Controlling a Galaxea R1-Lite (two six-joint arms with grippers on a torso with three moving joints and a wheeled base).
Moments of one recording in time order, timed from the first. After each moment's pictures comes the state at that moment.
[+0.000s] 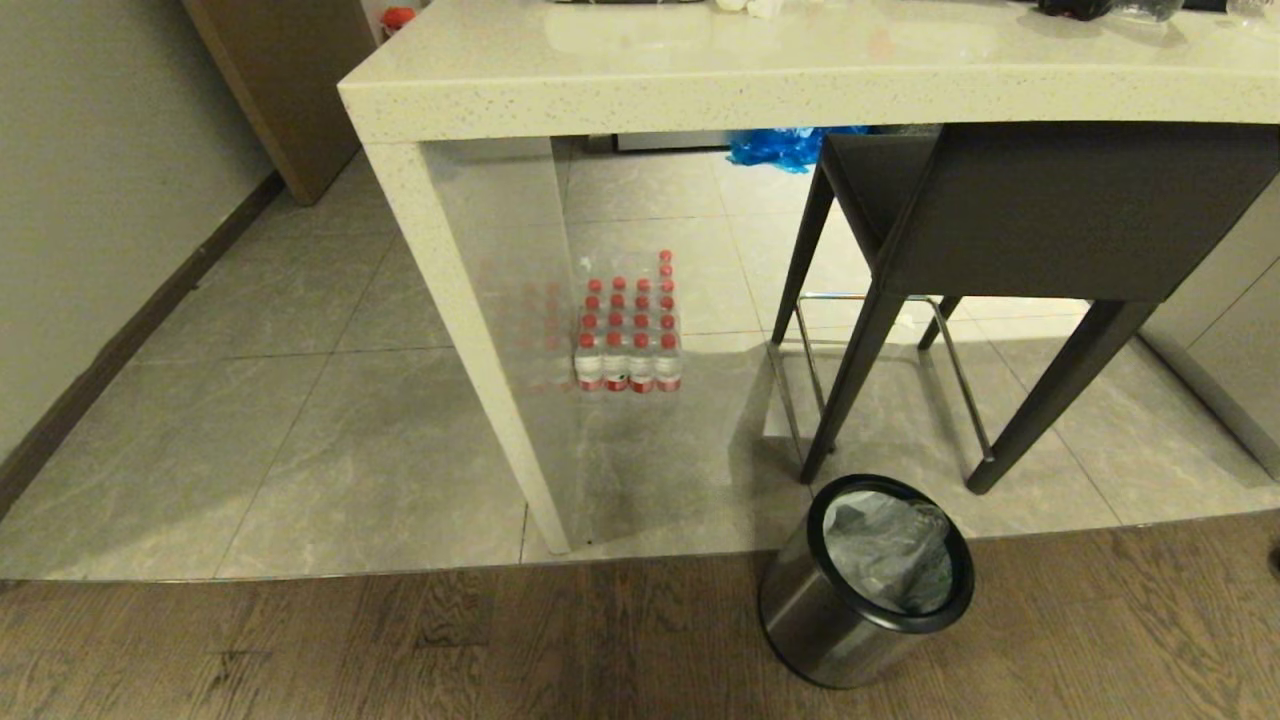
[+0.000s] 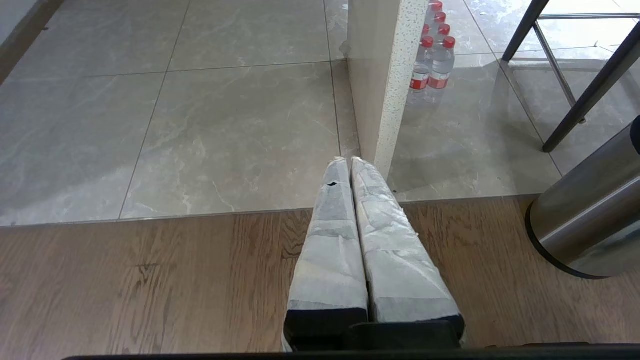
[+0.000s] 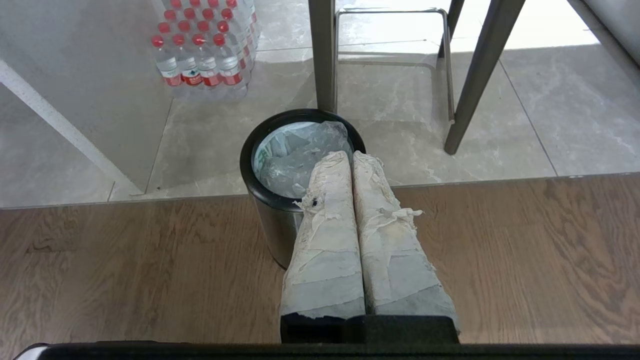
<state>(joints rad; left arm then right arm) 0.00 0.00 0.00 0.00 0.00 0.00 0.00 0.00 0.00 0.00 0.00 0.00</state>
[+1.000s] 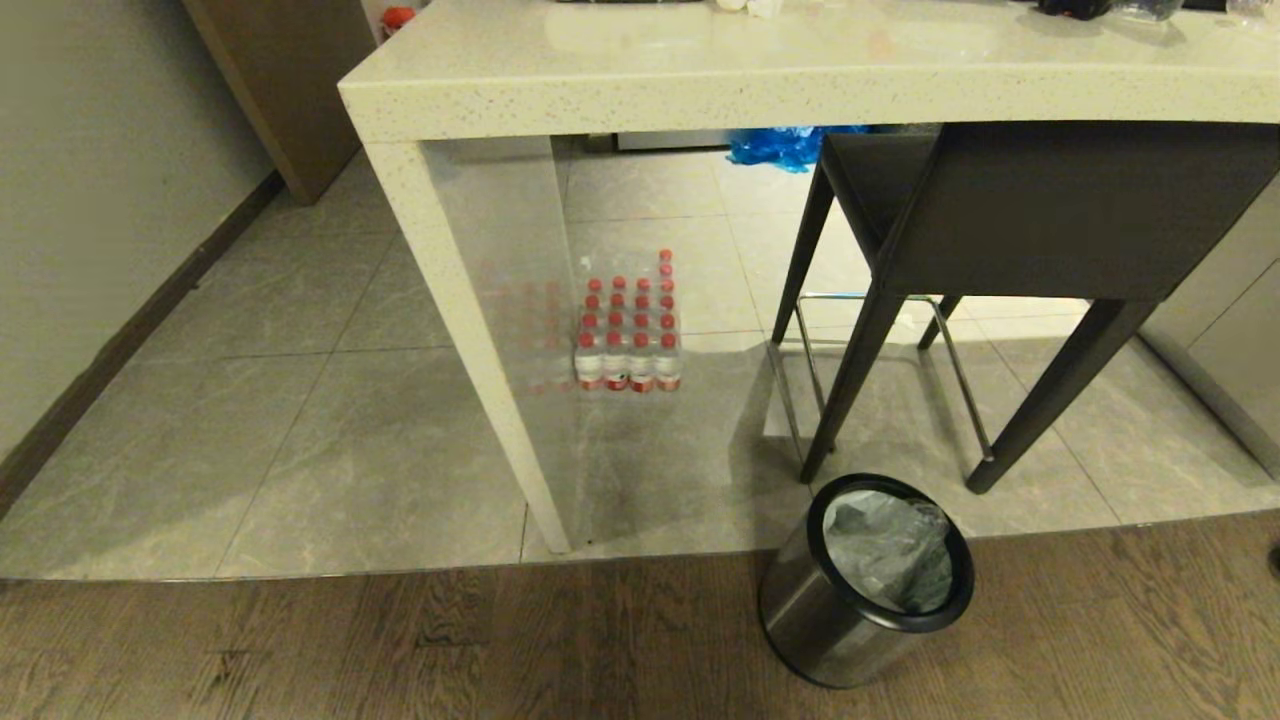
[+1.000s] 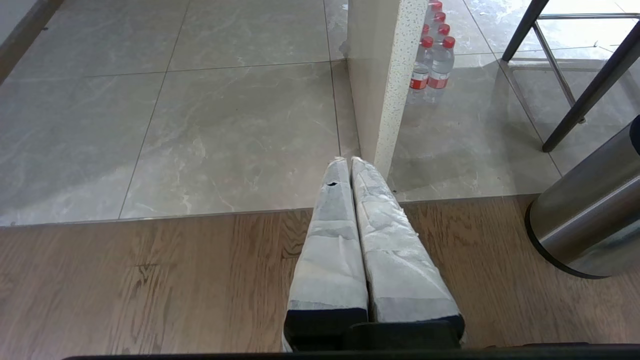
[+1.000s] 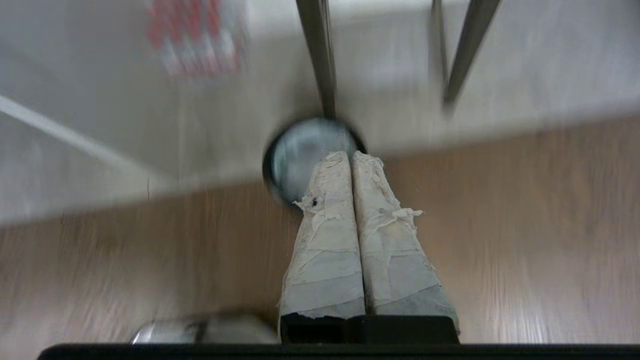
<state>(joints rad) 0.00 0.00 0.00 0.00 0.00 0.00 0.00 0.68 -0.88 0.51 -0.04 0.16</state>
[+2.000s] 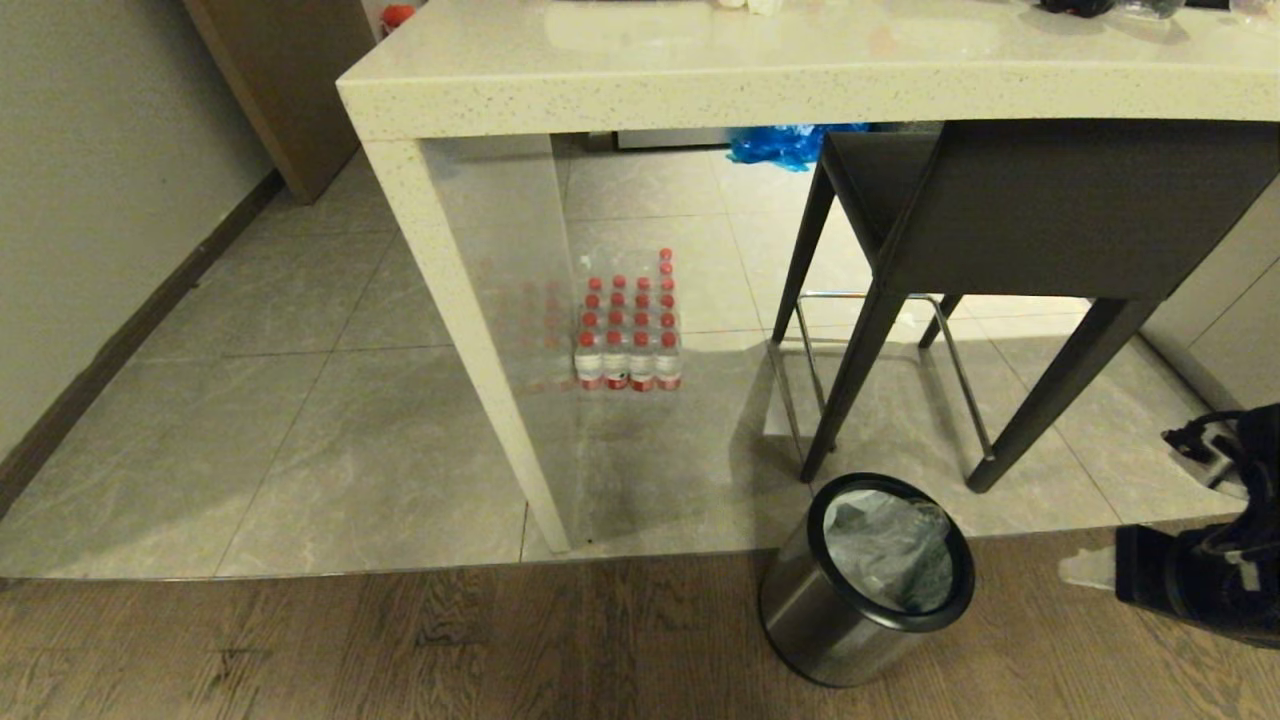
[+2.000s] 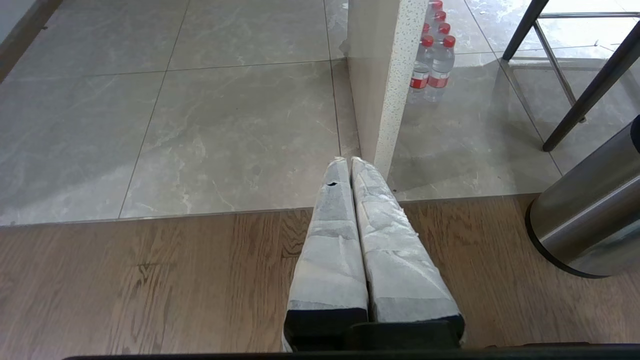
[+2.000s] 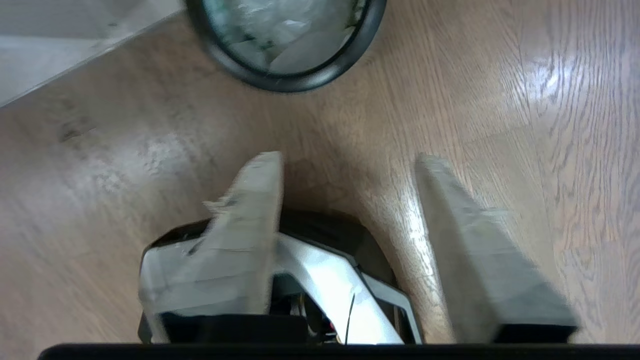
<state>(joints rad) 0.00 0.00 0.00 0.01 0.00 0.00 -0.01 1.43 -0.56 0.03 0.03 0.33</state>
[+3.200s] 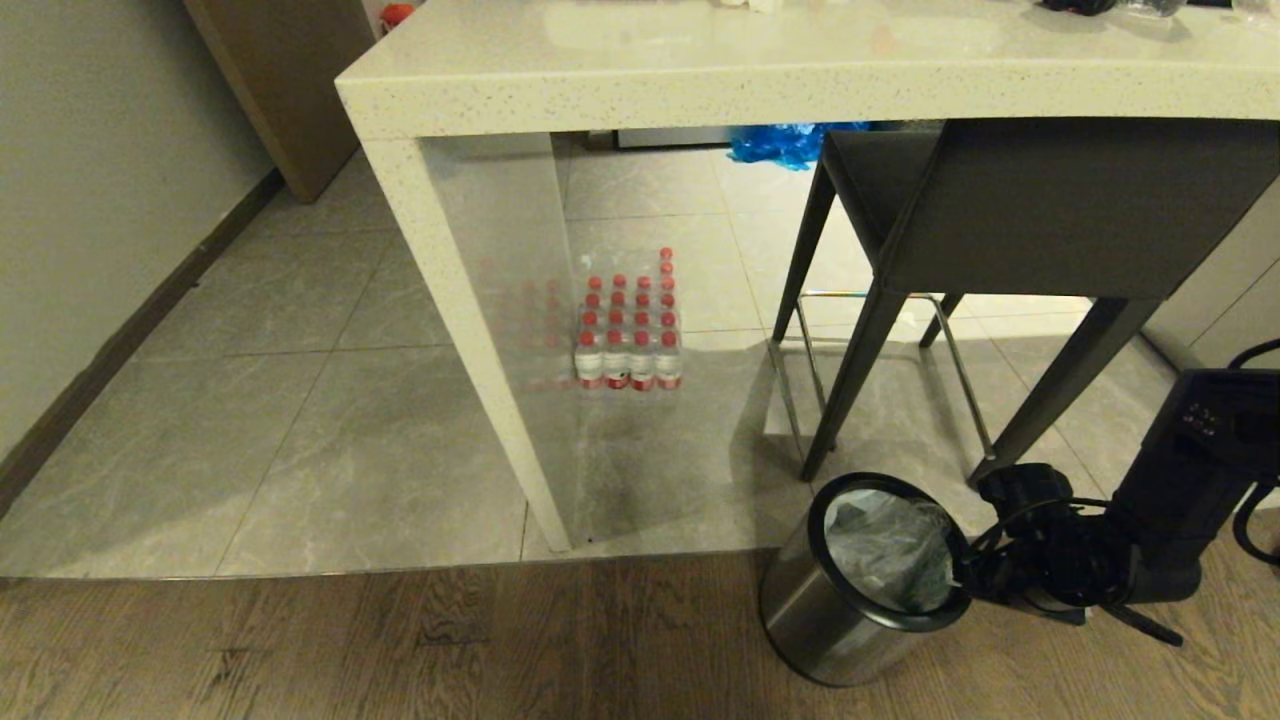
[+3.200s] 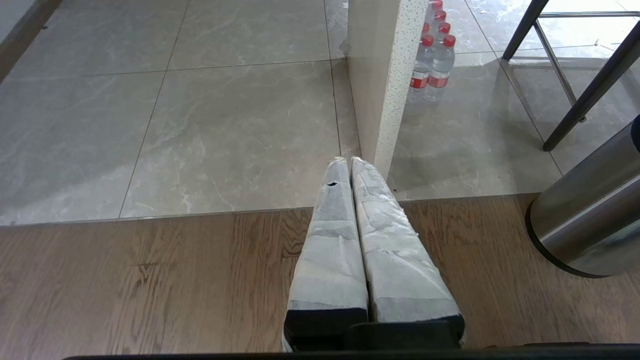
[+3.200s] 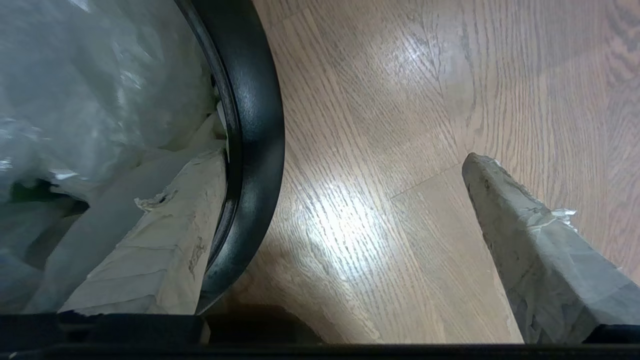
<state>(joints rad) 0.00 0.00 0.00 0.00 0.00 0.00 -0.02 2.32 -0.73 -0.54 -0.32 0.31</state>
